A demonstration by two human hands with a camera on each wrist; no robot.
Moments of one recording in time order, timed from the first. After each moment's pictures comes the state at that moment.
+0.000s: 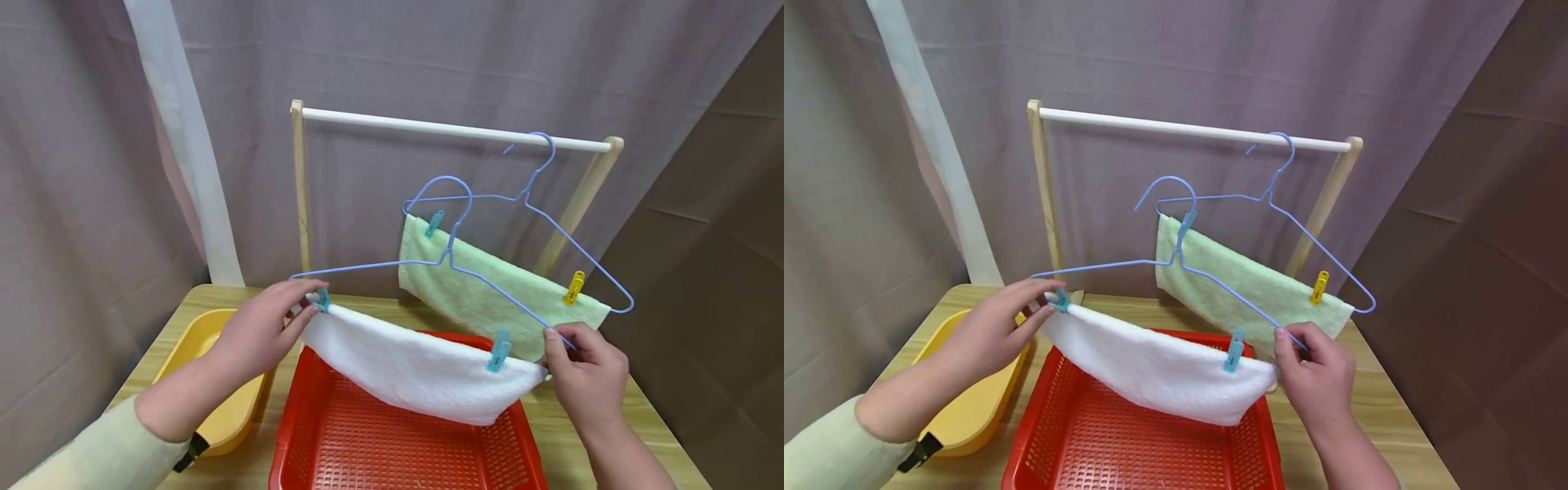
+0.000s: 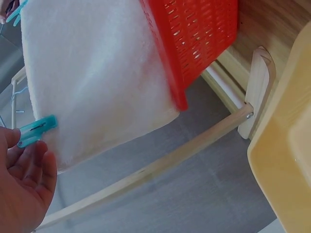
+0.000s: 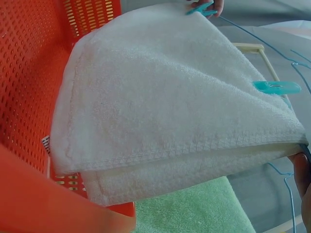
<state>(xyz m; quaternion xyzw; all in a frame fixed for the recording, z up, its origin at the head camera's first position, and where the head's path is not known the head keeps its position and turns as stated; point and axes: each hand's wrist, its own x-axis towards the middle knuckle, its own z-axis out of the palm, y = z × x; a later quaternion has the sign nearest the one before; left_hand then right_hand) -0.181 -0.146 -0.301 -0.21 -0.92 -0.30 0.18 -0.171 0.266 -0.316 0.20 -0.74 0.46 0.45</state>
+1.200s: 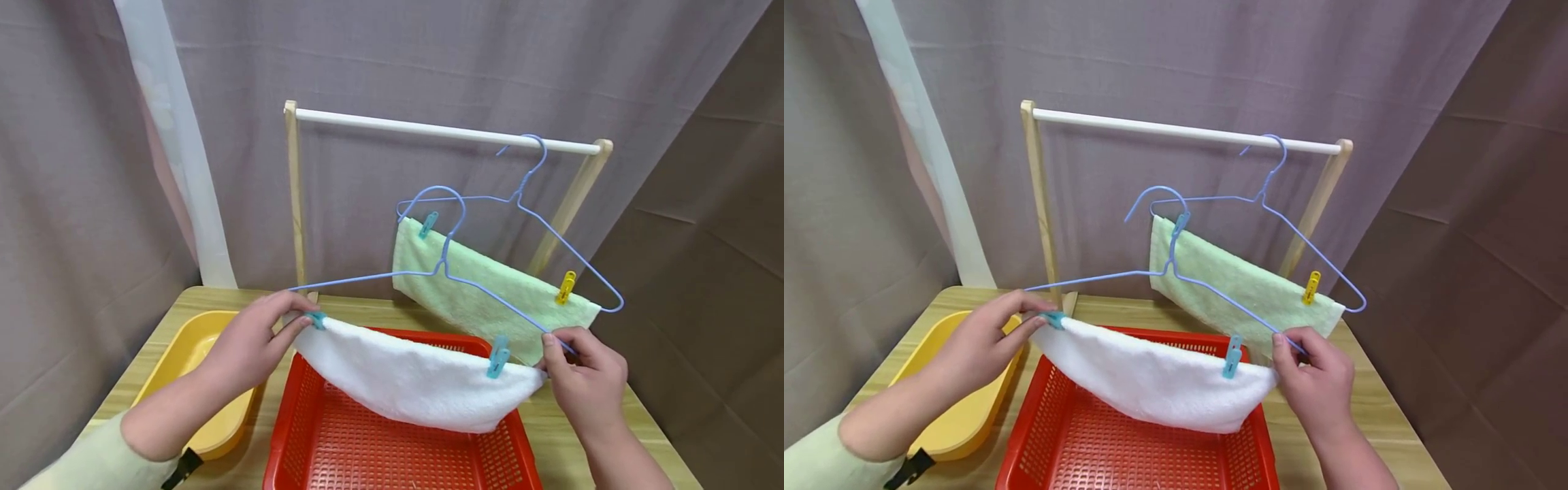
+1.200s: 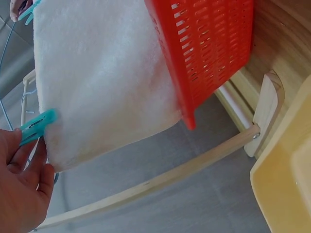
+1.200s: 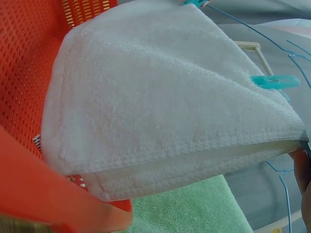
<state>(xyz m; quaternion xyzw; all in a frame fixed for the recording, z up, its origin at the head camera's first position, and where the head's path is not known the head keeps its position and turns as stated) -0.170 -0.146 -0.309 -0.22 -0.88 -0.36 0.20 -0.166 0.272 -0.316 0.22 -0.74 0.46 0.45</state>
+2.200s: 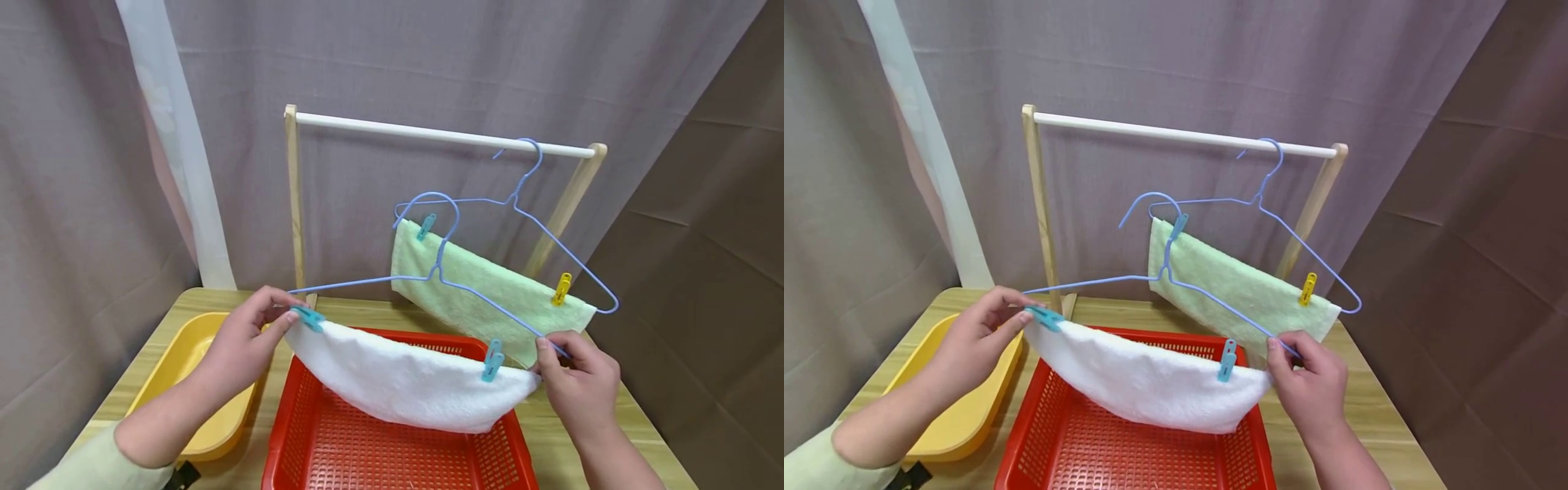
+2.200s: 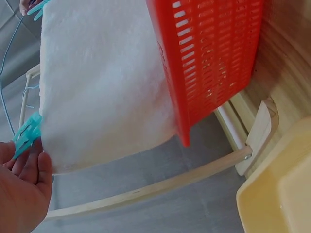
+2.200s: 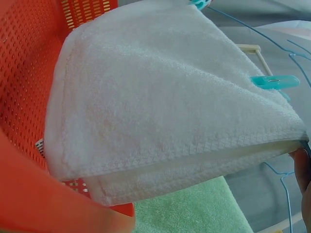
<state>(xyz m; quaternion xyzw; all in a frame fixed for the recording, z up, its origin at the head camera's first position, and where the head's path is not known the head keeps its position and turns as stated) -0.161 -0.150 -0.310 -0.15 -0.84 -0.50 0.14 -0.161 0.270 -0.318 0.21 -0.75 0.45 0.45</state>
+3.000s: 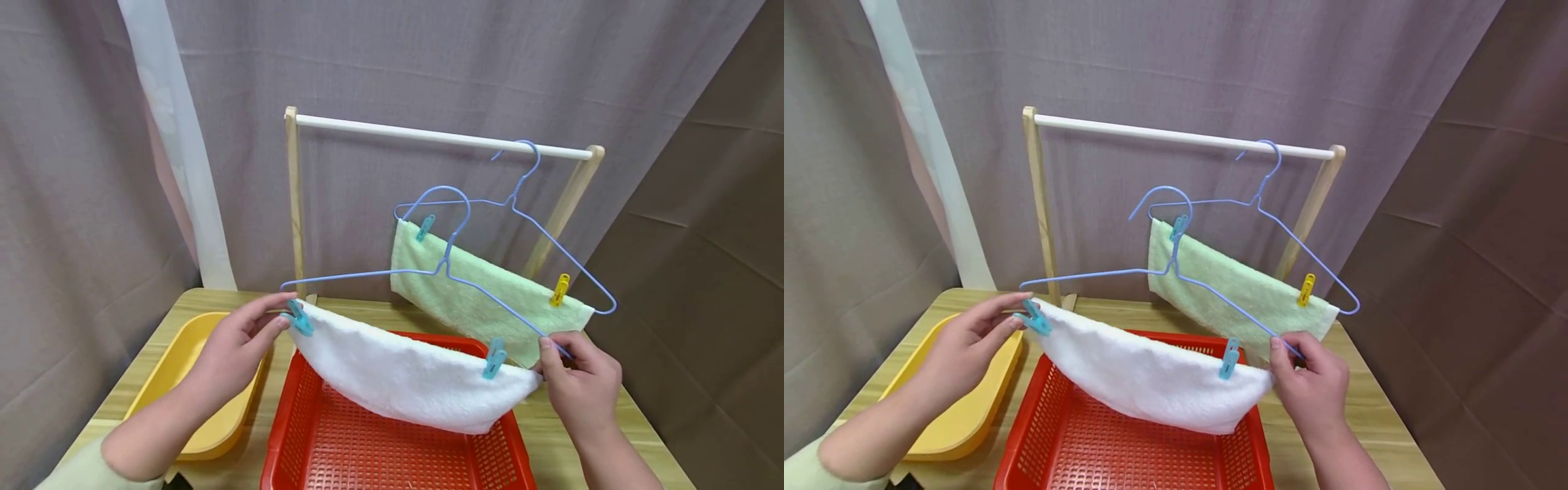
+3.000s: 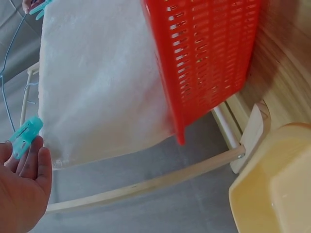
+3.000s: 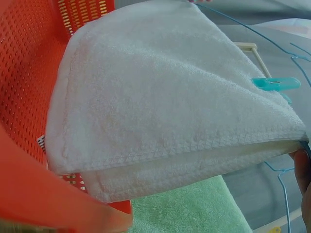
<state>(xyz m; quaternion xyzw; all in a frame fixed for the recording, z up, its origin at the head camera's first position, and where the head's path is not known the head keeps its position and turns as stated) -0.151 -0.156 -0.312 -0.13 -0.82 -0.54 0.12 -0.161 0.273 -0.317 0.21 -0.74 0.46 0.46</state>
